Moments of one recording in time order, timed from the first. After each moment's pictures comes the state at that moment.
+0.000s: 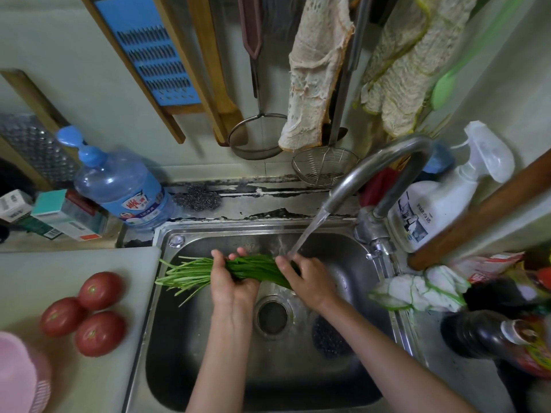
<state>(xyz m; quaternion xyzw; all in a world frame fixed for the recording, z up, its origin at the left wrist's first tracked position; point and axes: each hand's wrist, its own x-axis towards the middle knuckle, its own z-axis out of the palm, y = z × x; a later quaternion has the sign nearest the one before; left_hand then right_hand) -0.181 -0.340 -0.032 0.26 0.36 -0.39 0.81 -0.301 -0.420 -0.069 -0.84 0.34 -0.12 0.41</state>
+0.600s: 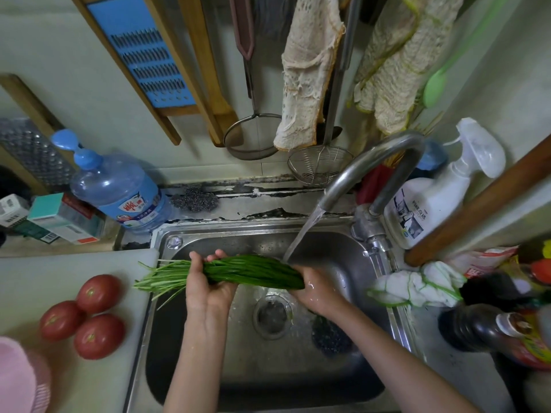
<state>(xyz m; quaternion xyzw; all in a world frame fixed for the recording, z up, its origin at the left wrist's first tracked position) -0.160 -0.314 -0.028 0.27 0.33 -0.38 0.82 -0.316 -0.422 -0.091 -0.82 0.36 0.00 0.45</state>
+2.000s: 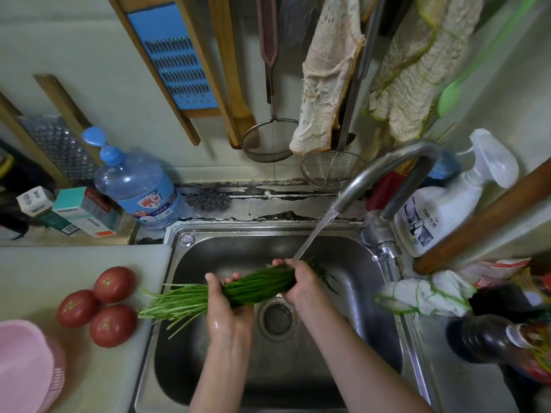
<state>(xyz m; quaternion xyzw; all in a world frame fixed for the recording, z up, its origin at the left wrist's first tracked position) -0.202 -0.296 -0.027 0.33 0.31 -0.32 0.83 -0.250 -0.406 -0.077 -0.05 0.54 -0.15 0.83</state>
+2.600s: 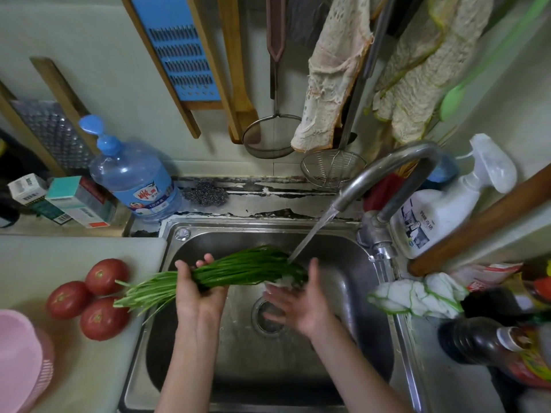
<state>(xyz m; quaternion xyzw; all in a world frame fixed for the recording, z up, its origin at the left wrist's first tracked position) -0.156 -0.284 -0.022 0.24 0.37 -0.30 0.85 -0.299 -0.382 -0.085 -0.10 0.50 -0.09 0.85</state>
